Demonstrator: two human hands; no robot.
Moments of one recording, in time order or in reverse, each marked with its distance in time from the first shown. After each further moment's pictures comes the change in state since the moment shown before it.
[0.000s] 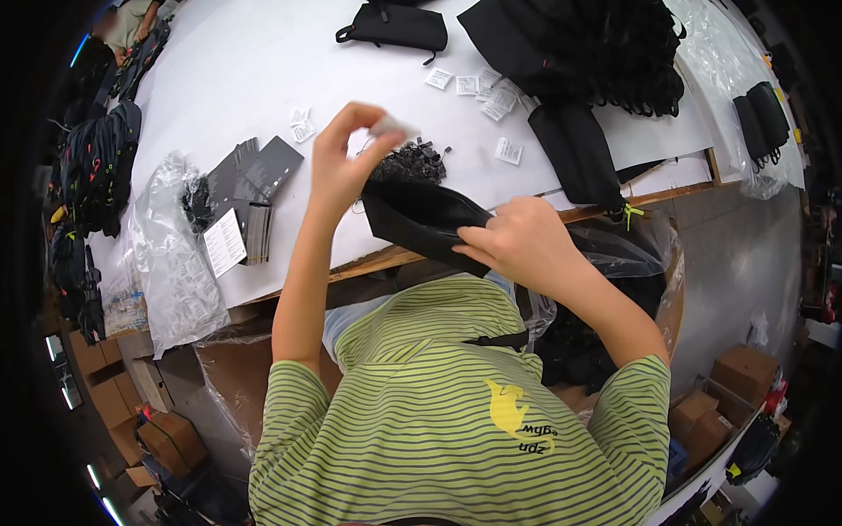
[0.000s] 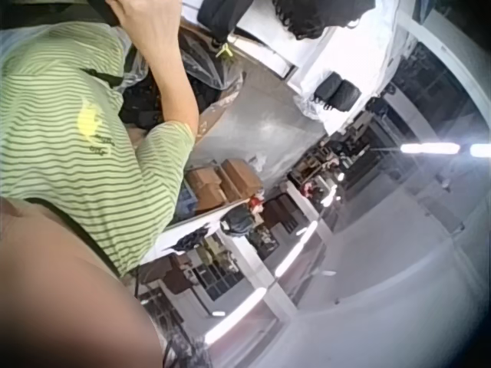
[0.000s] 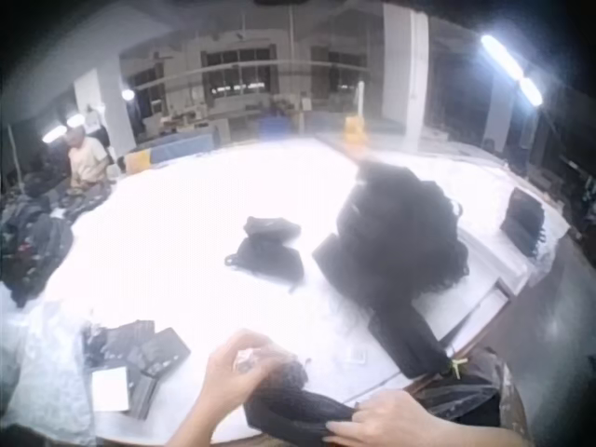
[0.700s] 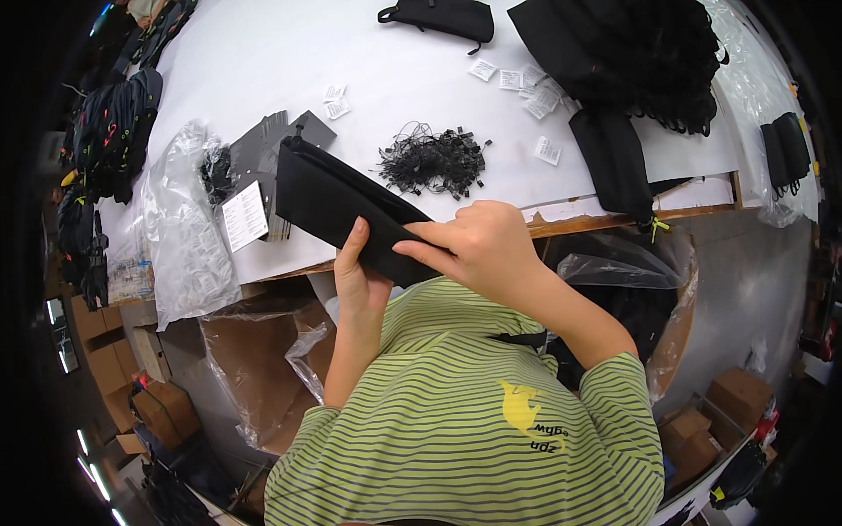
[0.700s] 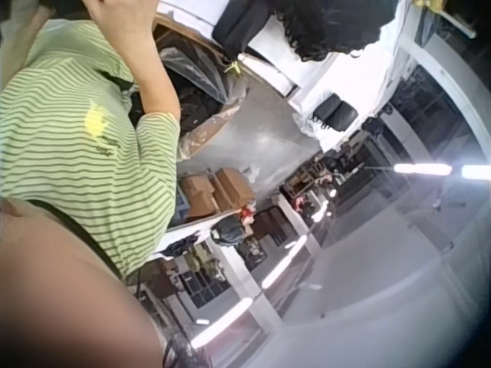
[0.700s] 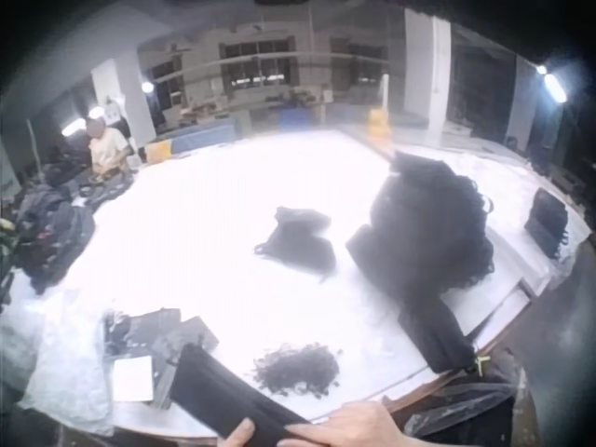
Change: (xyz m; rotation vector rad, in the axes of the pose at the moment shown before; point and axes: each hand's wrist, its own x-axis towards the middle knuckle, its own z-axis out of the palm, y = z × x) left_hand -0.136 0.012 0.004 -1.063 0.602 -0.576; right_hand 0.057 -0.055 0.029 0.337 0.239 0.095
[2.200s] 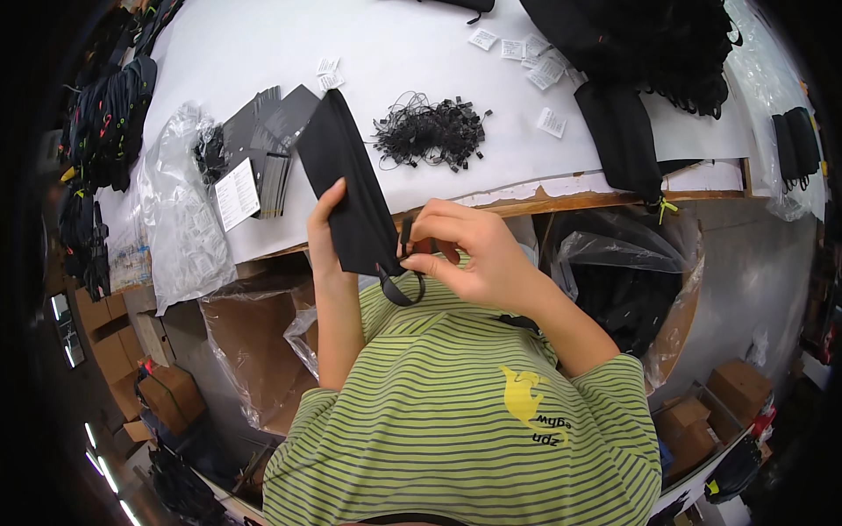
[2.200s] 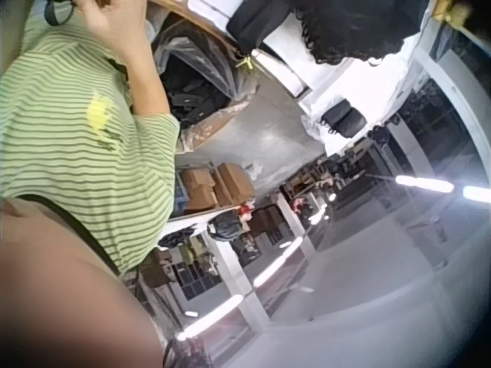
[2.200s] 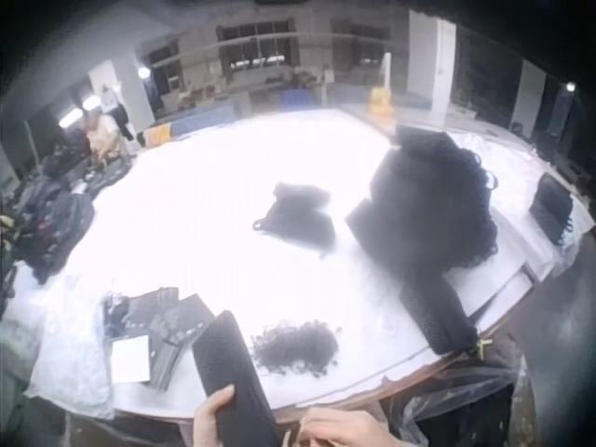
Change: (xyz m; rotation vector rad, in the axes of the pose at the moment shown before) left_hand 0.021 0.026 -0.017 -0.165 -0.080 -0.344; right_hand -0.024 -0.015 -0.003 0.709 -0.192 0.348
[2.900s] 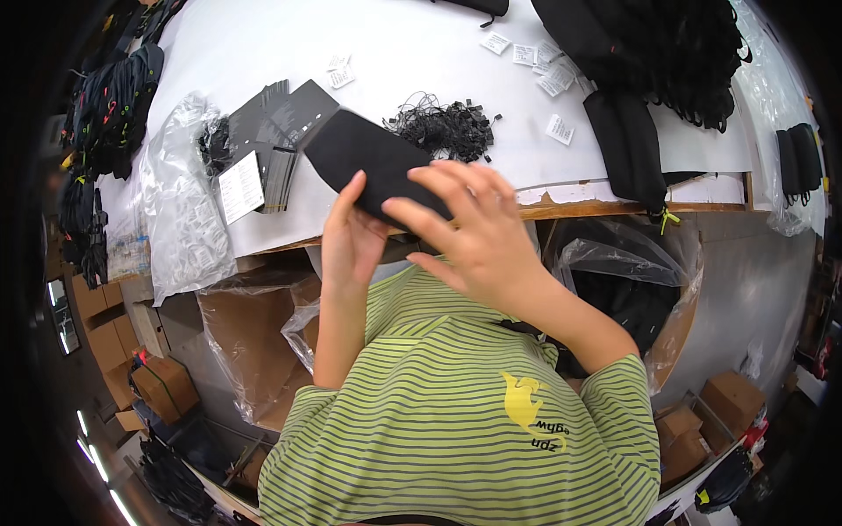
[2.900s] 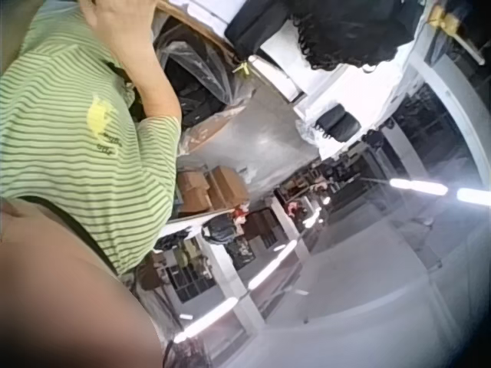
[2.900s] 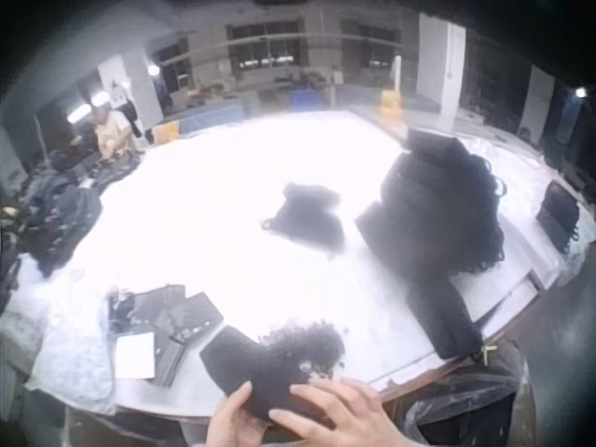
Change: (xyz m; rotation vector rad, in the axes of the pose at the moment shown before) left_hand 0.001 -0.017 0.009 0.222 0.049 0.227; right_hand 0.008 -0.006 -0.002 -0.755 0.154 -0.255
